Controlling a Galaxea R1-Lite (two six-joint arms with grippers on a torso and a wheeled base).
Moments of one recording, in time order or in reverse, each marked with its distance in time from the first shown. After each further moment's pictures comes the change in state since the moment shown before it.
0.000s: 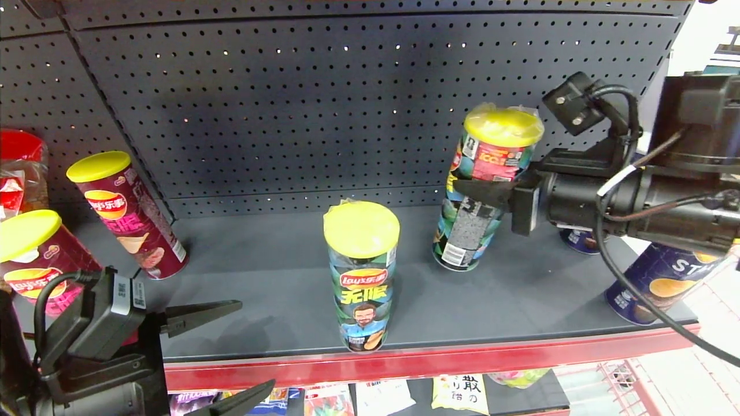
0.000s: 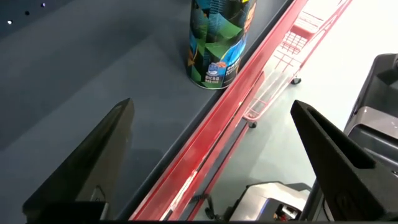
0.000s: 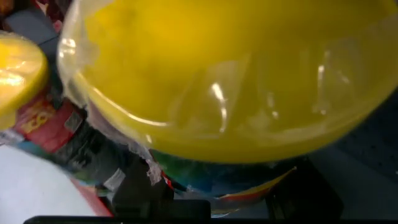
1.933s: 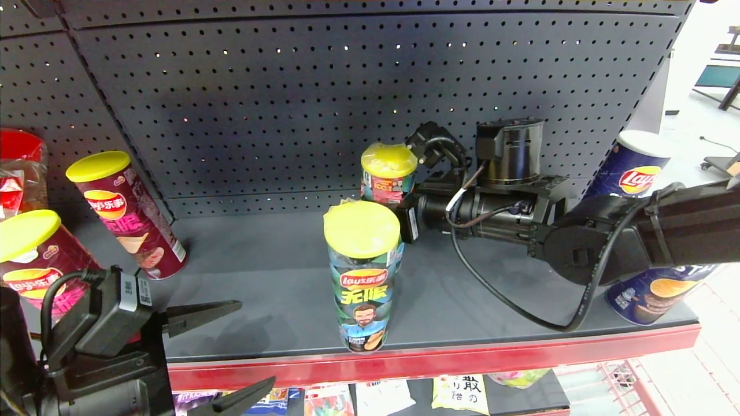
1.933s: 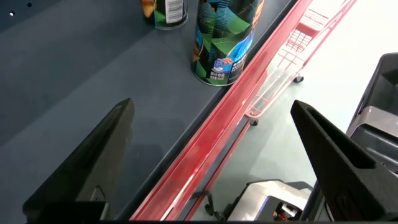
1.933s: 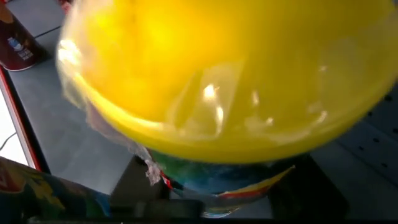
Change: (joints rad) left arm 0.003 0.010 -0.006 0.013 0.014 -0.001; right arm 0.106 0.380 -0.245 -0.081 0.039 -0.003
